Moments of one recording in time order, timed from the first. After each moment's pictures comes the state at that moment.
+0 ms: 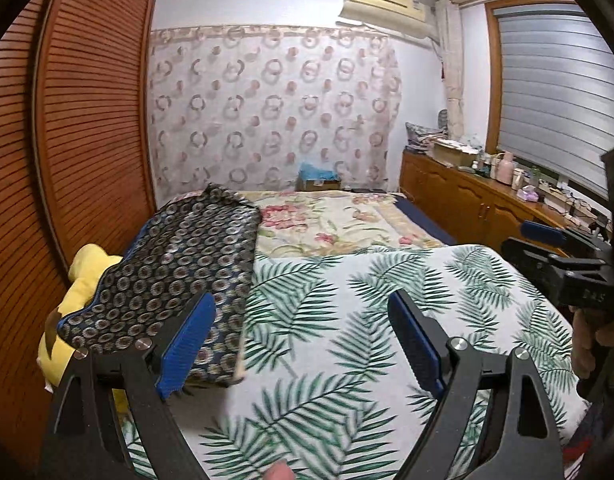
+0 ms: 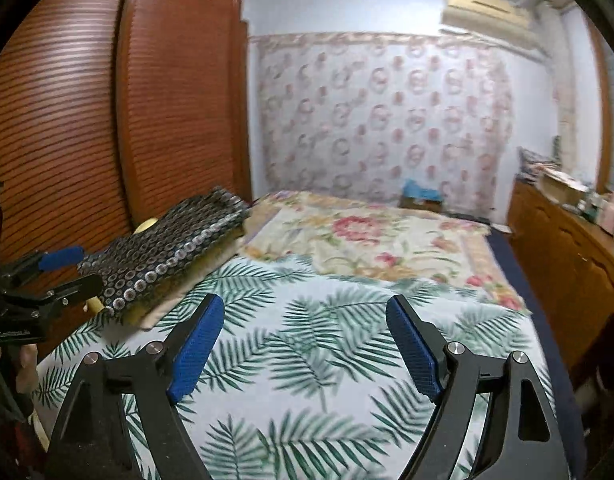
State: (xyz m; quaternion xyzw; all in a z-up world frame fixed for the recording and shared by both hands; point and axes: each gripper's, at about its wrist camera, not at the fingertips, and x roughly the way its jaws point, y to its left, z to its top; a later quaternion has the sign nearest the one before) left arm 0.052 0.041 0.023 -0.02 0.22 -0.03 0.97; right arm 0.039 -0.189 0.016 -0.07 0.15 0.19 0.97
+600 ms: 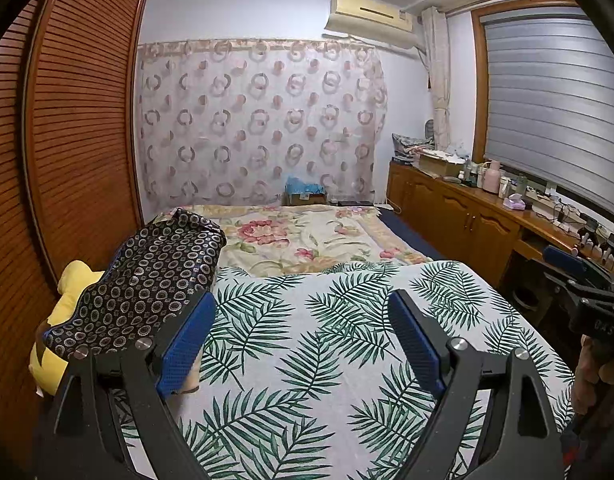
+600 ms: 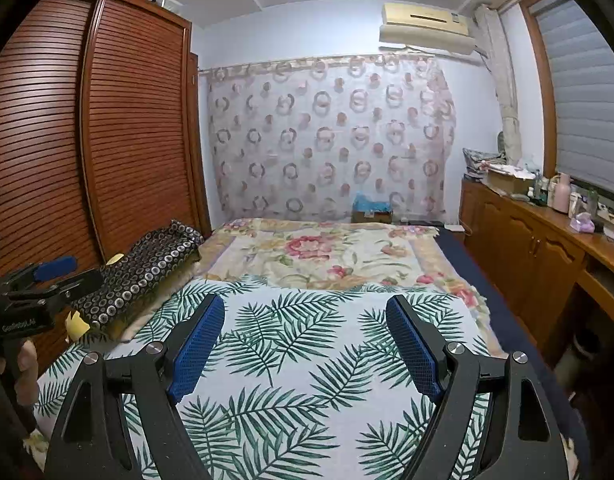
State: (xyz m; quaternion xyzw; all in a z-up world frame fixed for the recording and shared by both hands) left arm 0.039 -0.009 0.050 -0.02 0.20 -0.04 0.98; right arm -0.023 -0.188 0.011 -0.03 0.11 0.12 0.99
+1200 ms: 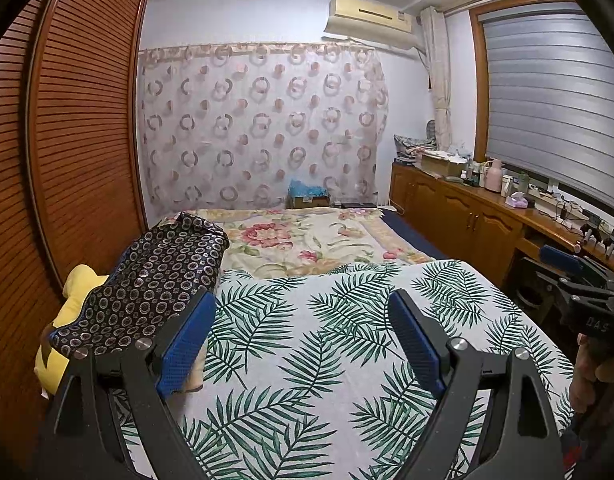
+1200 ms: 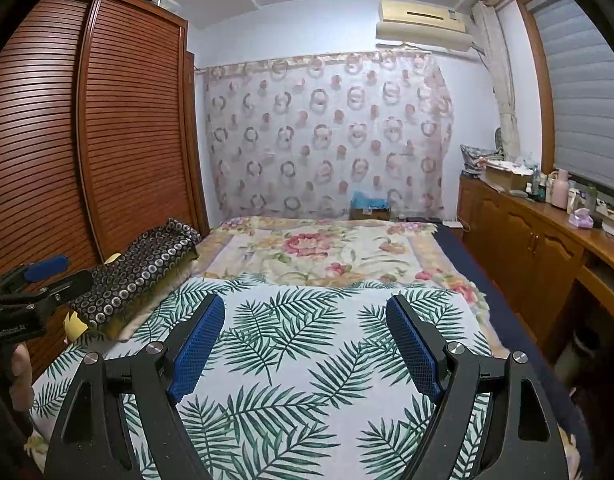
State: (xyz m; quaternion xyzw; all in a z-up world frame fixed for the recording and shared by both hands) left arm 0.033 -0.010 0.048 -0.01 0.19 -0.03 0.98; right arm -0.014 -0.181 0.002 -0.02 0.11 0.11 0.99
